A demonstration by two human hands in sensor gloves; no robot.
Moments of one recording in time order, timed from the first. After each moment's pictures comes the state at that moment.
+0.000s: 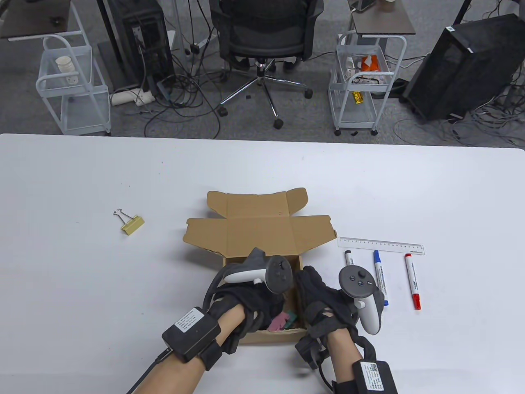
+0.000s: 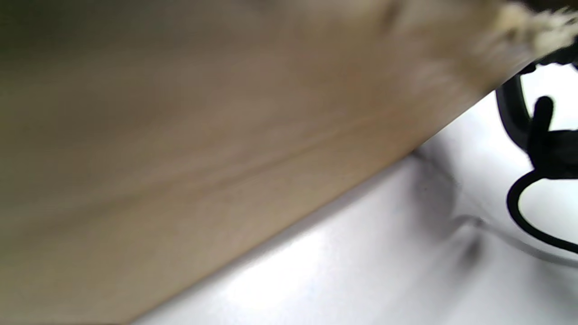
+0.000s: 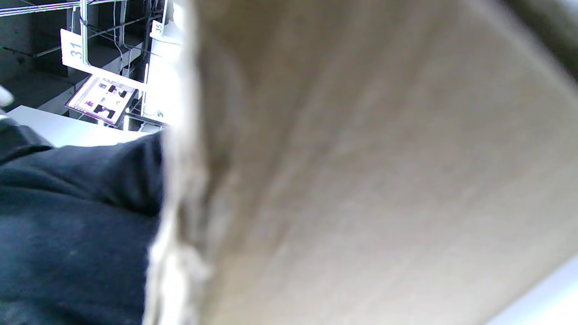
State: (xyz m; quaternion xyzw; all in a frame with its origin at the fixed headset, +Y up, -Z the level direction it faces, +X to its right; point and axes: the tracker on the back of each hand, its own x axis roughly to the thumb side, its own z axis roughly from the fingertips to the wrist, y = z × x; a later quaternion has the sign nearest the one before) left_hand -0.039 -0.687 -0.294 -0.37 -0.29 0.04 0.88; right_hand 0.140 -0.725 -0.271 -0.03 0.19 0.81 0.56
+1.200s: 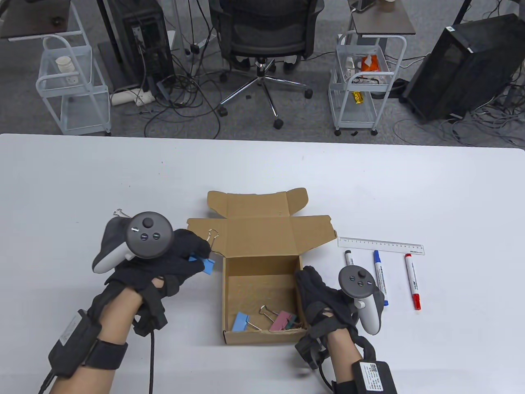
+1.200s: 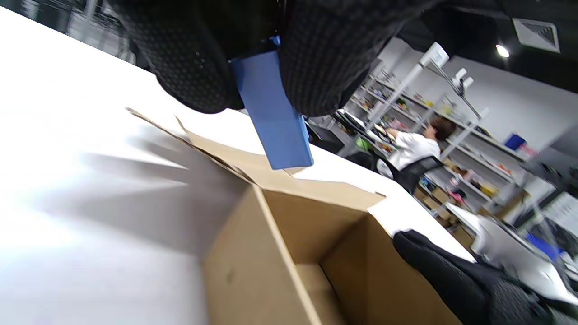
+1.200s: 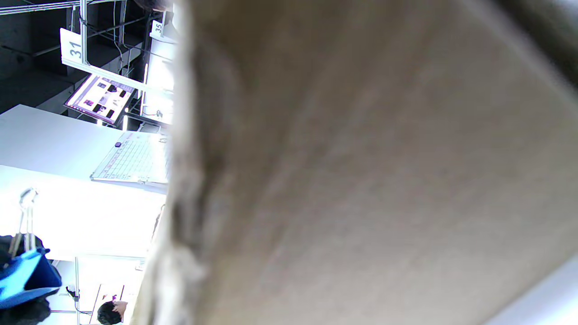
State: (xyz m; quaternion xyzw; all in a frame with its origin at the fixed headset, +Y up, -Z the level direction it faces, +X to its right) left_hand -0.229 -0.565 -0.295 -0.13 -0.18 0.25 0.94; right_hand 0.140 -0.725 -0.271 -0.03 0.19 0.81 0.55
